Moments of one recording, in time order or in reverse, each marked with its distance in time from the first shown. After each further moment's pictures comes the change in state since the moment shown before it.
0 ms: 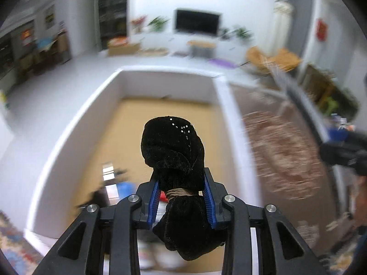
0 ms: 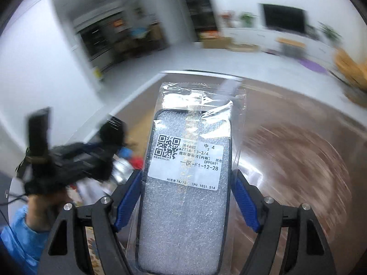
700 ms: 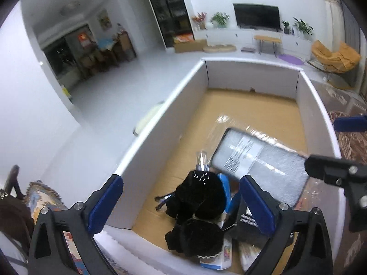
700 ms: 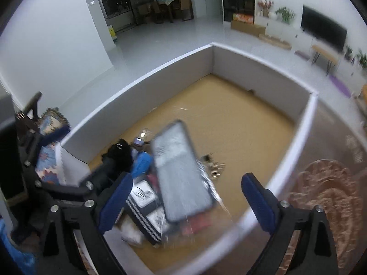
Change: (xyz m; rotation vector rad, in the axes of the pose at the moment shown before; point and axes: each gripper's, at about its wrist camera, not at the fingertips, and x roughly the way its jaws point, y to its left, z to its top) left arm -0.010 0.044 -0.014 -0.072 -0.034 0.434; right arm 0.111 0.063 0.033 -0.165 0.164 -0.090
